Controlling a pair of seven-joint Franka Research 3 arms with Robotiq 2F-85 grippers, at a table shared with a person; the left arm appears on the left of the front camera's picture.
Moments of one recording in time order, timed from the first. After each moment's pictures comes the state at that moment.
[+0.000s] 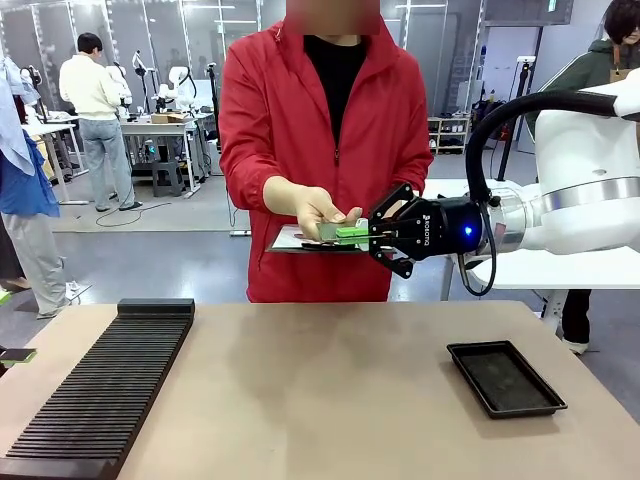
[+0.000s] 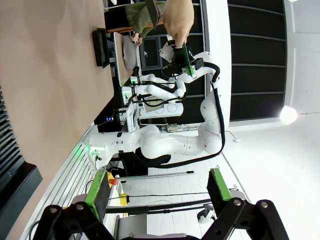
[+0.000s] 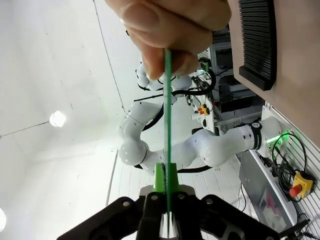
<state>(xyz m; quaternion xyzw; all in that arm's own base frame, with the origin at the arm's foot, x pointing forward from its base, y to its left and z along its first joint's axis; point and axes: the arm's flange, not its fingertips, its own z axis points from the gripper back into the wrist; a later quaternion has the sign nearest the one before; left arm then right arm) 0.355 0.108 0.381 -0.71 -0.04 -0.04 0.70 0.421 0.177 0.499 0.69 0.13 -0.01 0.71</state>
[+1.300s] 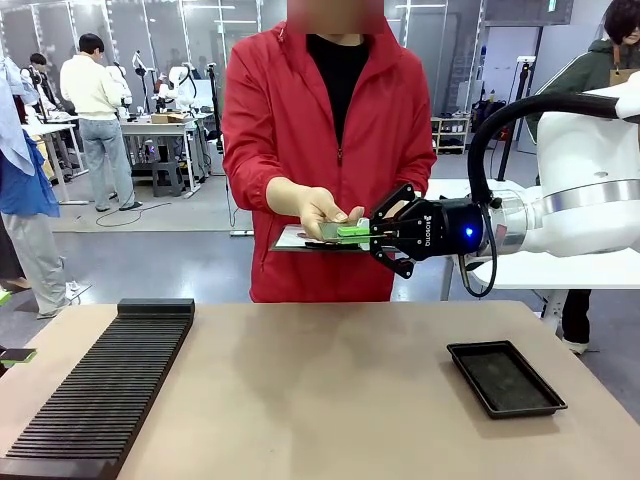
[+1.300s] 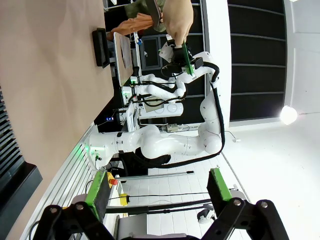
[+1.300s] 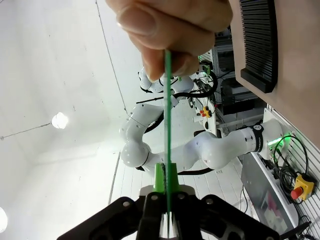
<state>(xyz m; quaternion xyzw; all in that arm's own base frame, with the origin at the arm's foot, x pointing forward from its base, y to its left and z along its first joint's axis) 0.355 0.108 0.381 -0.71 -0.04 -0.04 0.70 0.422 0.174 0.497 0.69 0.13 -0.02 0.71</state>
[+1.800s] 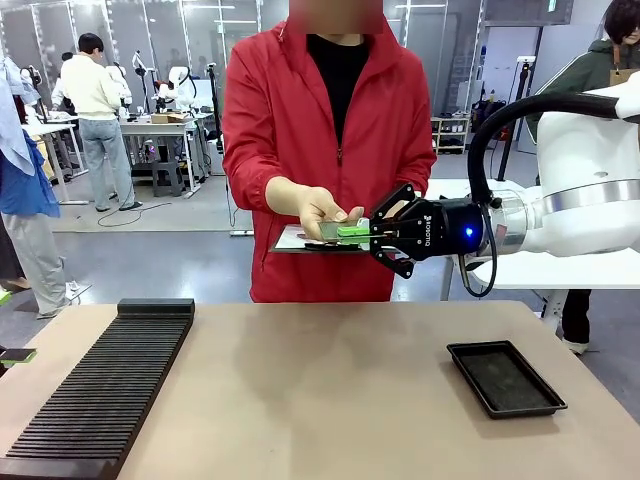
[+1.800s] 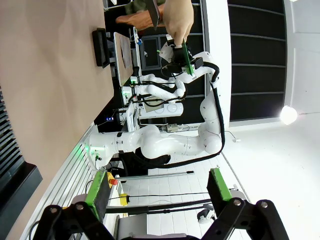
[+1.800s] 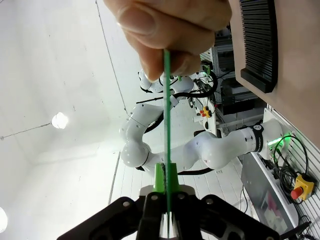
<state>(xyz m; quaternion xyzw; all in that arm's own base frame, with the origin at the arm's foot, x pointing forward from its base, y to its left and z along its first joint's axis) 0.355 0.108 0.381 -0.71 -0.04 -0.04 0.70 0.422 0.174 0.497 0.69 0.13 -0.02 0.71</state>
